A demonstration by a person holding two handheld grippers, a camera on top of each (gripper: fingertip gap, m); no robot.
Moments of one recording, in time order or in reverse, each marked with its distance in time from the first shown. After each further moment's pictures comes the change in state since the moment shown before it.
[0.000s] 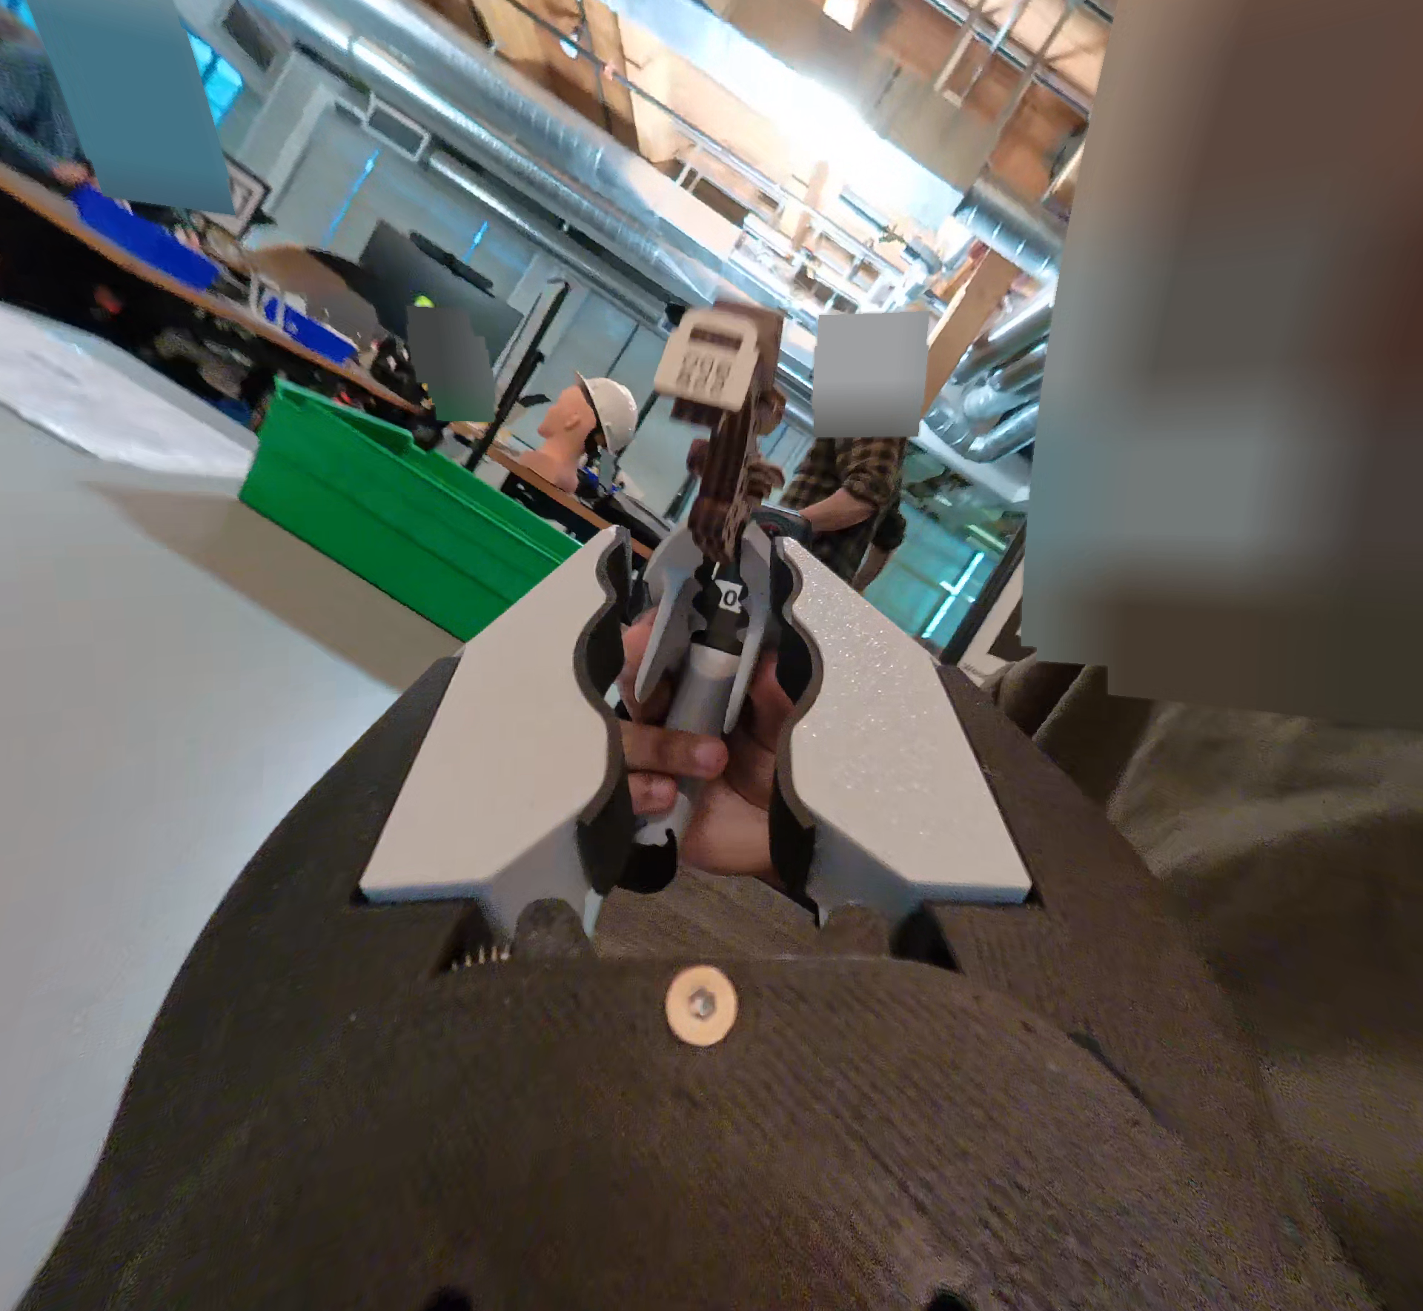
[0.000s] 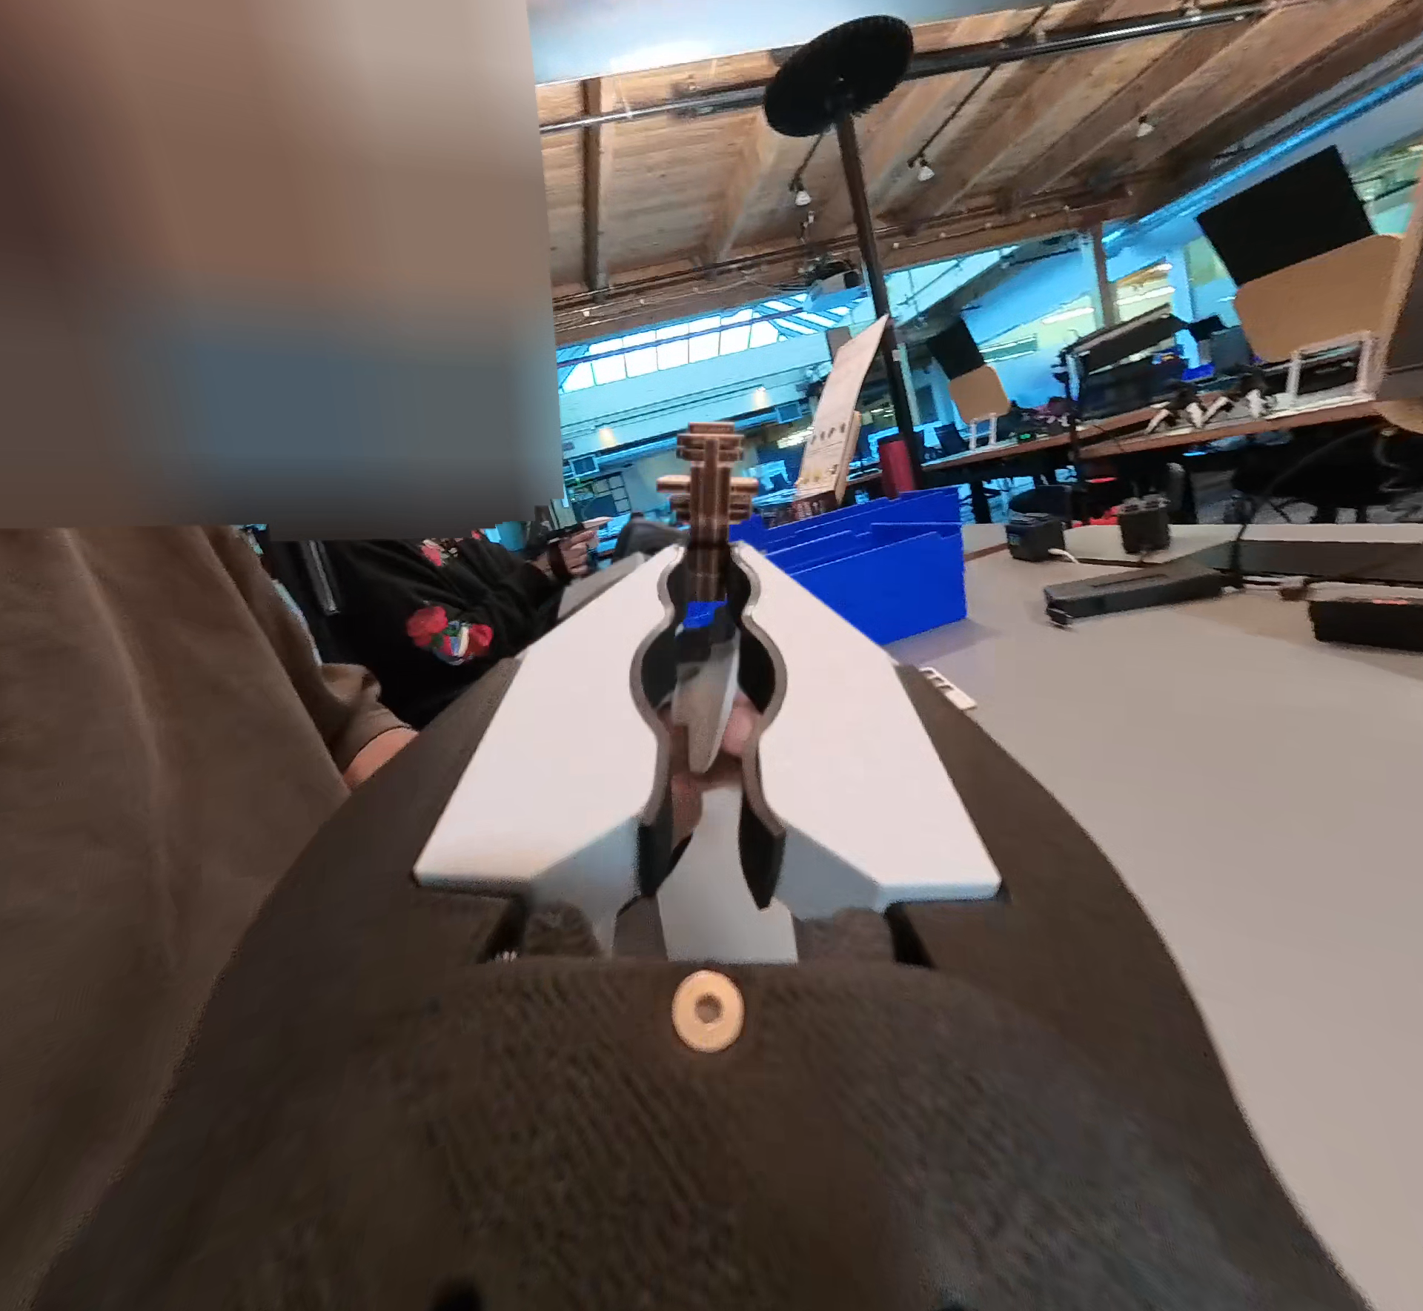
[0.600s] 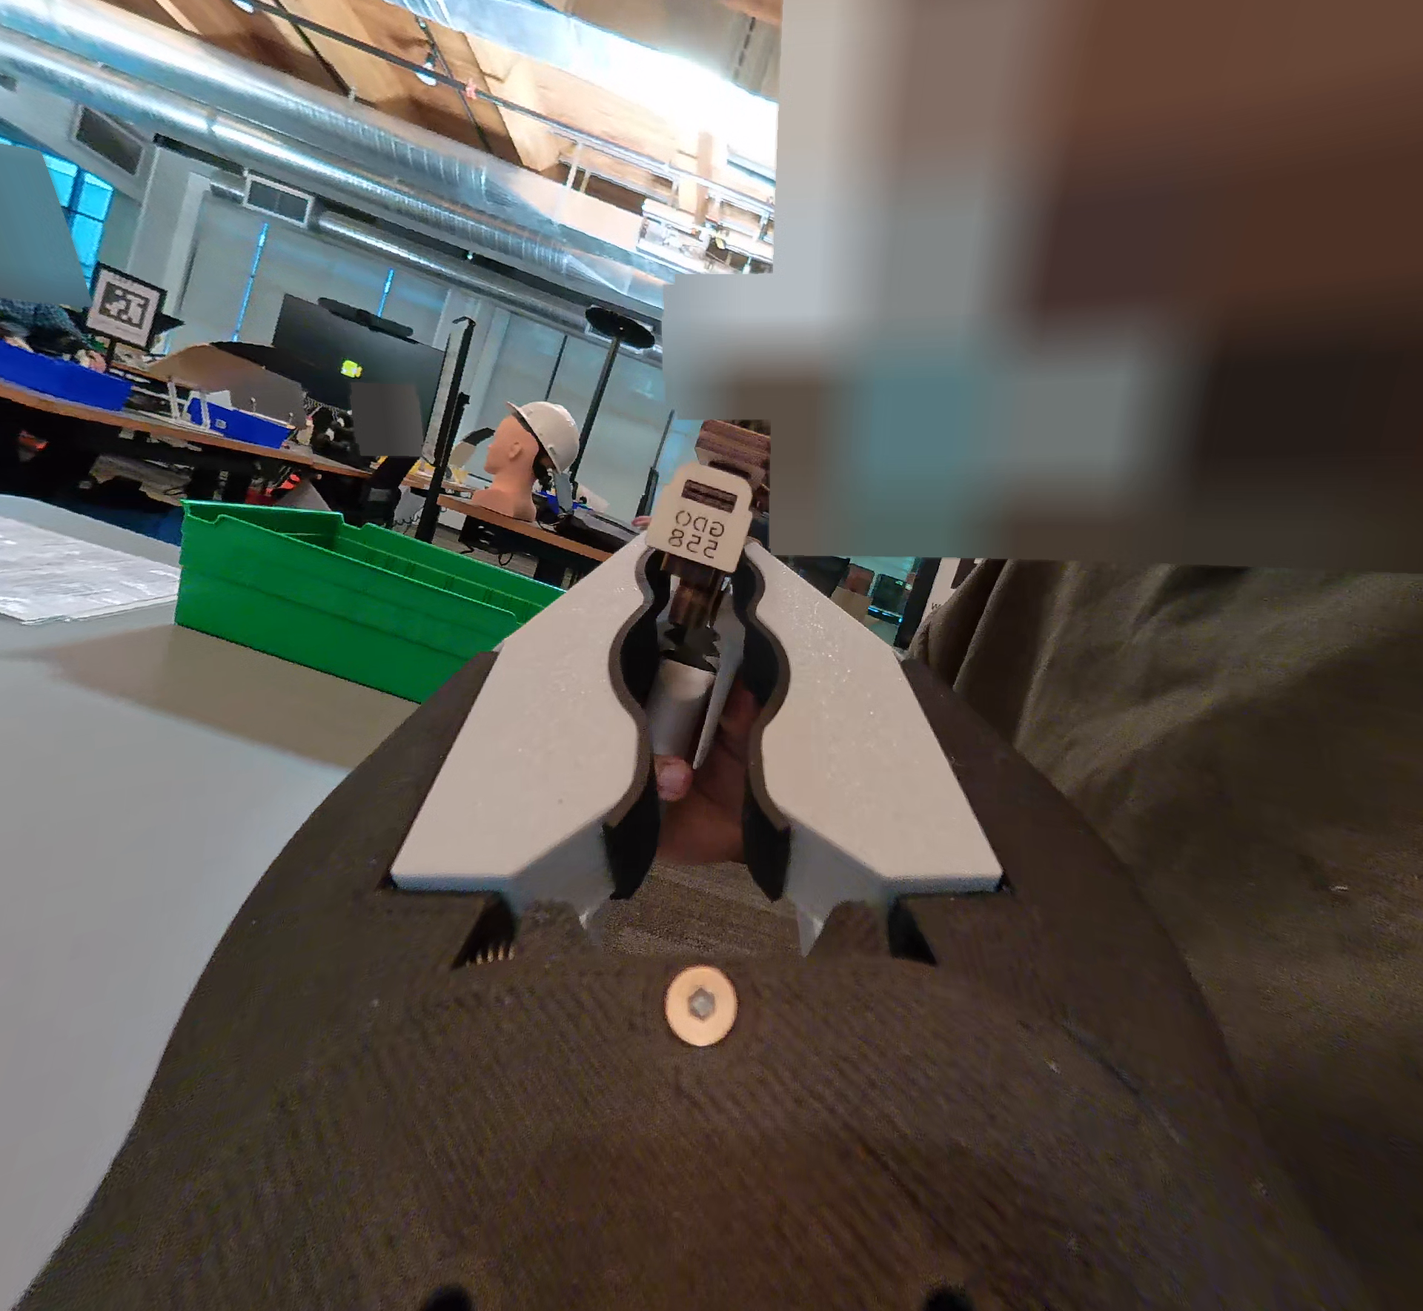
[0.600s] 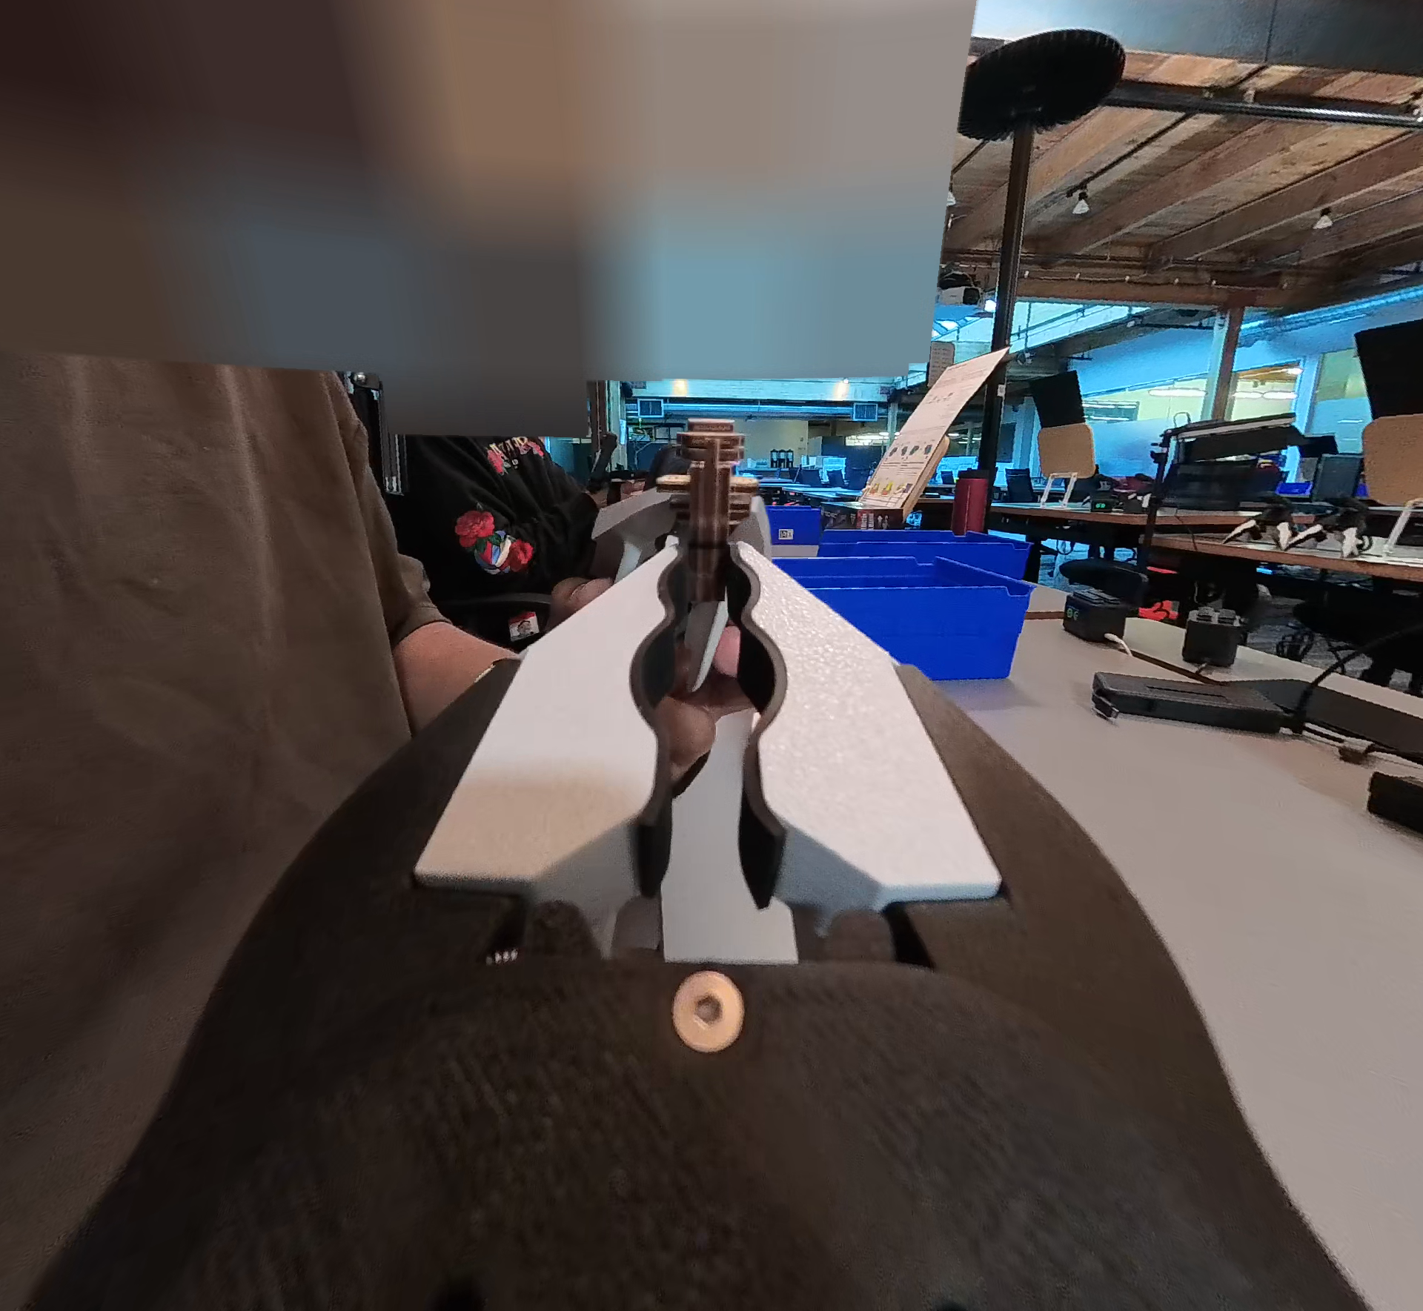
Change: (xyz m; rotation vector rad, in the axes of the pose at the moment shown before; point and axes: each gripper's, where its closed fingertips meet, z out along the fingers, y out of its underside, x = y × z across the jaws) left arm 0.048 -0.007 -0.003 -0.024 0.136 0.194; right arm -0.045 0.002 -0.001 -0.050 -0.186 -0.219
